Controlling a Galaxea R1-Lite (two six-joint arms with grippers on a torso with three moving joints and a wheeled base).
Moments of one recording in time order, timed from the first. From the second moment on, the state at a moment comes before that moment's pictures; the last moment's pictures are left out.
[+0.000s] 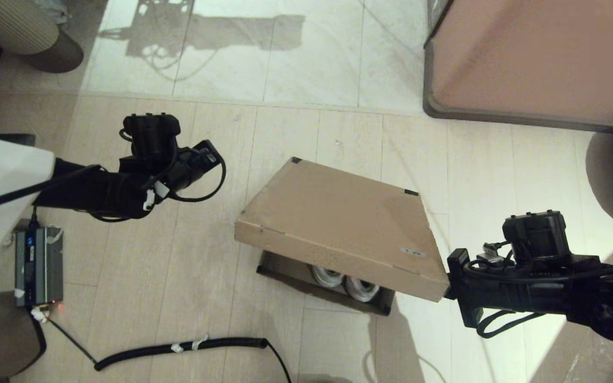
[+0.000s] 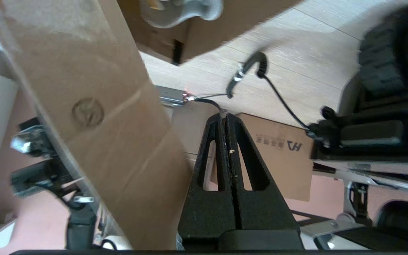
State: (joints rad) left arm -0.21 2.12 -1.52 -0.49 0.12 -0.52; right arm 0.25 1.79 -0.64 -0.55 0.56 1.43
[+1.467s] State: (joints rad) left arm -0.35 2.12 -1.30 -0.49 0.11 -0.52; right arm 0.13 1.81 -0.96 -0.70 0.40 1.44
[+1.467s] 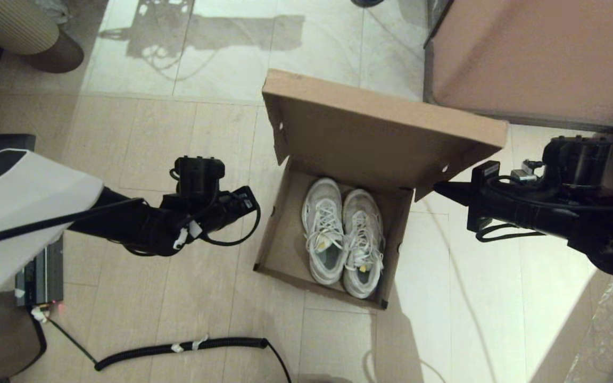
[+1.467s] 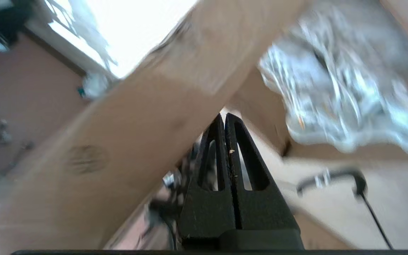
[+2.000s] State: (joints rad) left arm -0.35 2.22 -1.40 -0.51 0.12 -0.50; right arm 0.12 1.93 -1.05 -0.79 0.24 1.27
